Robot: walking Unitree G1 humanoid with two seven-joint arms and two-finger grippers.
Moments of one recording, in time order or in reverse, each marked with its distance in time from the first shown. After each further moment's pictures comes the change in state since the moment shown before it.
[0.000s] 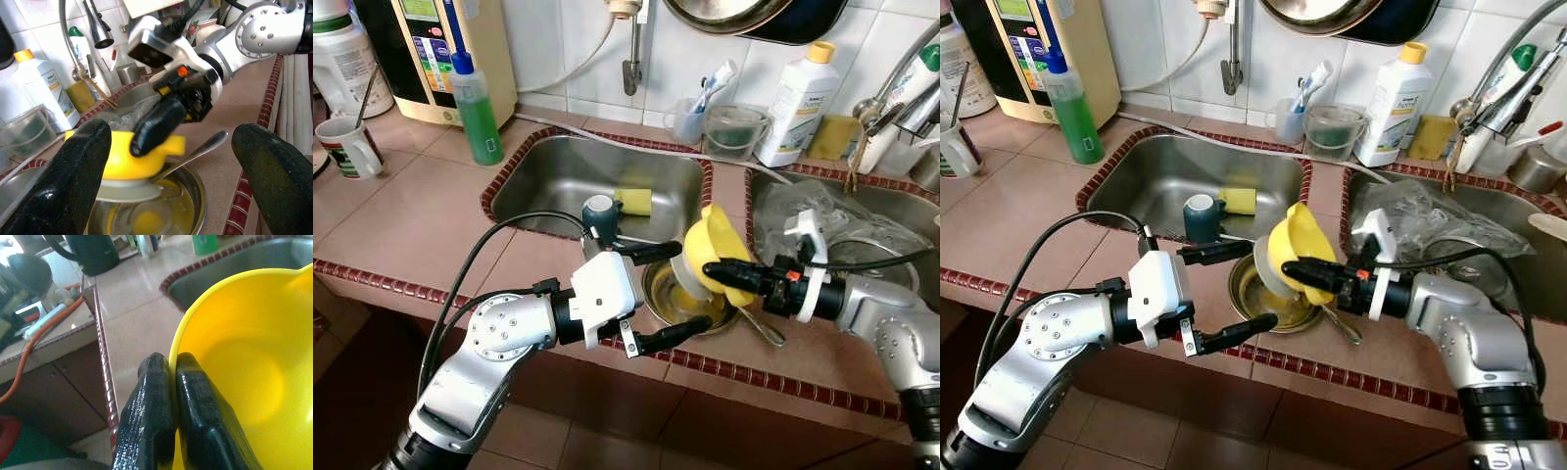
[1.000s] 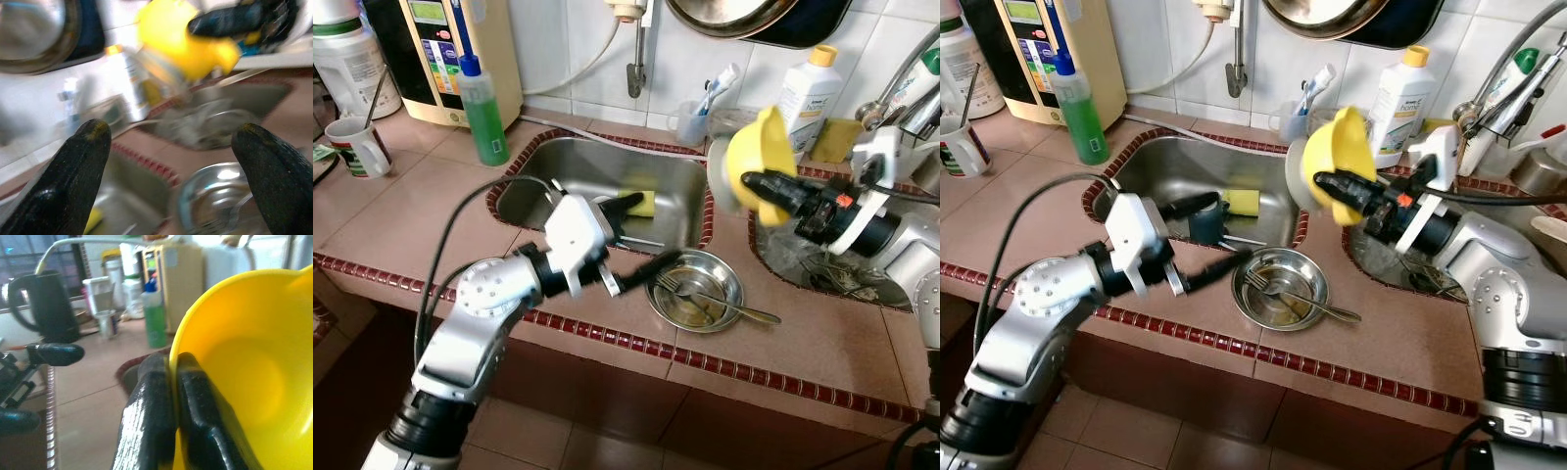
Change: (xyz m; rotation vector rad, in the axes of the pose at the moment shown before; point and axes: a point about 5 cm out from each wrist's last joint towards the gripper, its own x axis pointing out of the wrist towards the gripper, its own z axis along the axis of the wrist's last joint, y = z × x) left arm -0.013 0.060 -0.012 -0.020 0.004 0.280; right arm -0.018 -0.004 0.079 -0.212 -0.307 -0.241
